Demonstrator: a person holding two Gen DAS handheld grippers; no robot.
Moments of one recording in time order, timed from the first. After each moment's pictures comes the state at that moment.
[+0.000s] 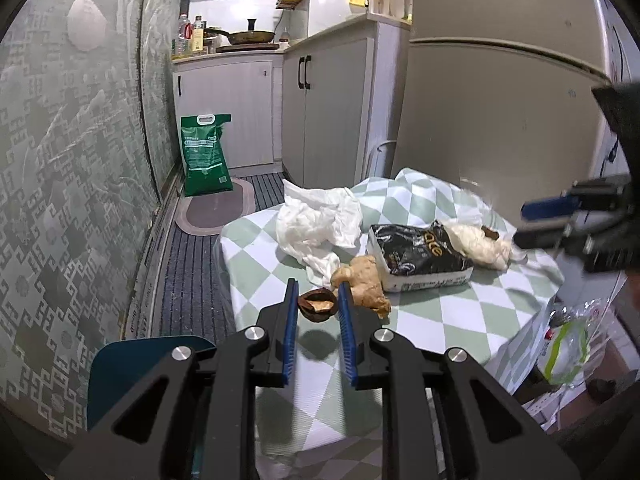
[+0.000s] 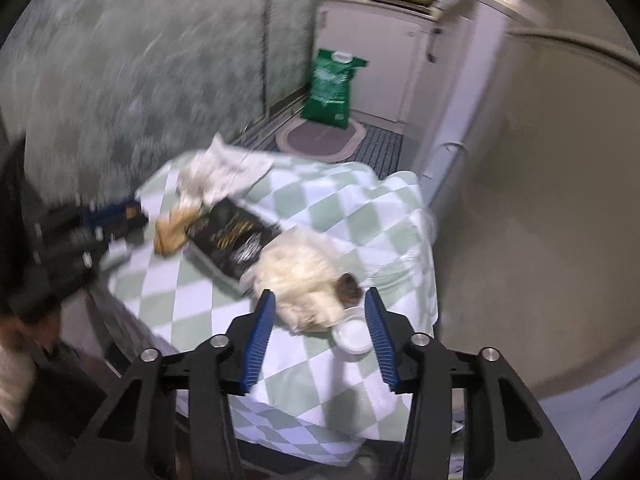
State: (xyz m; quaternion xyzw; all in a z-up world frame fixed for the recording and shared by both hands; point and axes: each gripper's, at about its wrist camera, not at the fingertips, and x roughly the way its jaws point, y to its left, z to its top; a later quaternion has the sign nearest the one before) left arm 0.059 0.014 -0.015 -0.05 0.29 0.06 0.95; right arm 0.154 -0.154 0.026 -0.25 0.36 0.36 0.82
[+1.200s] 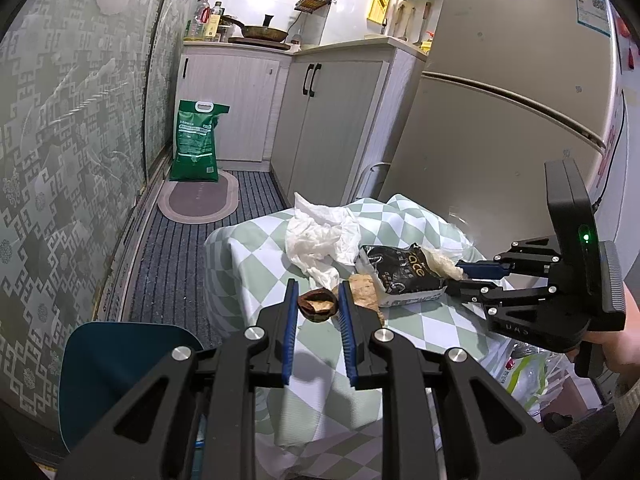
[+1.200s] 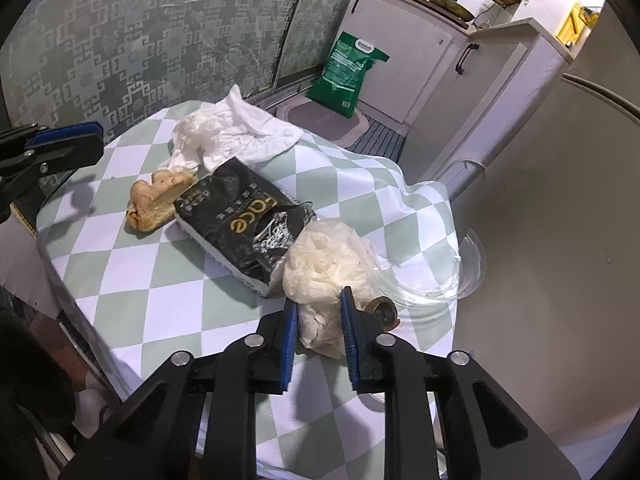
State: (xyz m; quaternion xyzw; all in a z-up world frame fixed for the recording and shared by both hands) left arm 0.047 0.036 -0.004 -0.13 0.27 0.04 0.95; right arm 0.157 -0.109 -0.007 -0.33 0.34 0.34 0.81
